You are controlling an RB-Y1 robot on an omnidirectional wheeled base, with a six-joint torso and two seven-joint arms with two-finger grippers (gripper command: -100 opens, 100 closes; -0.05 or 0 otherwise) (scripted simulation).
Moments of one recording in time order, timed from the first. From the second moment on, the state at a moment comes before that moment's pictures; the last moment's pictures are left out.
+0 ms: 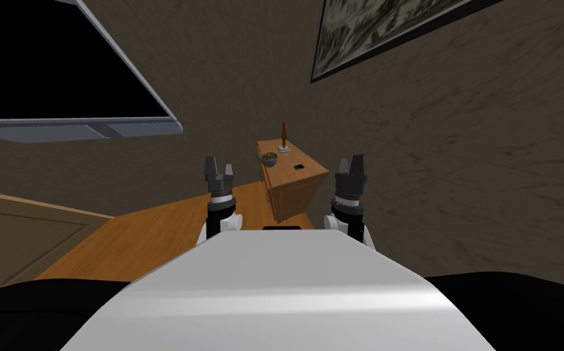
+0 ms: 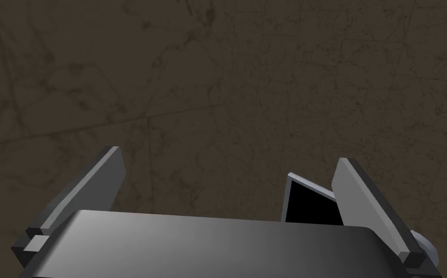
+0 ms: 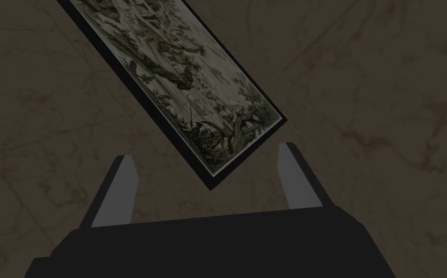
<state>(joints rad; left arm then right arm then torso) 0.48 -0.03 -0.03 -2.29 -0.11 -0.52 -0.04 0.51 -0.01 0.02 -2.36 0.12 -0.63 0.16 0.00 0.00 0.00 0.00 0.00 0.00</state>
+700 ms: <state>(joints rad) 0.48 -0.03 -0.03 -2.29 -0.11 -0.52 -0.04 0.48 -0.18 0.04 -2.31 0.18 -0.59 0.20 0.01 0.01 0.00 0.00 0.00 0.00</state>
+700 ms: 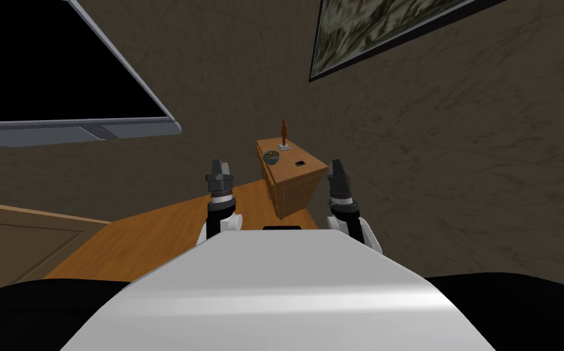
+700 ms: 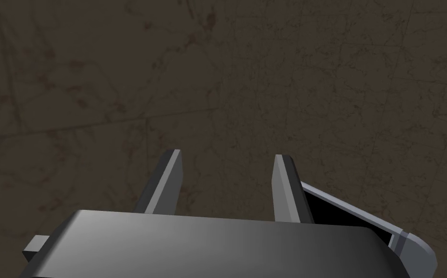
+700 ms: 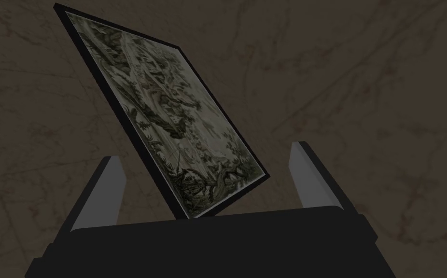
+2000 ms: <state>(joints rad) 0.48 -0.03 -0.03 -2.29 -0.11 -0.52 -0.04 0.43 -0.52 0.06 -2.15 0.30 -0.54 0.30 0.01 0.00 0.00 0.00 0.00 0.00</state>
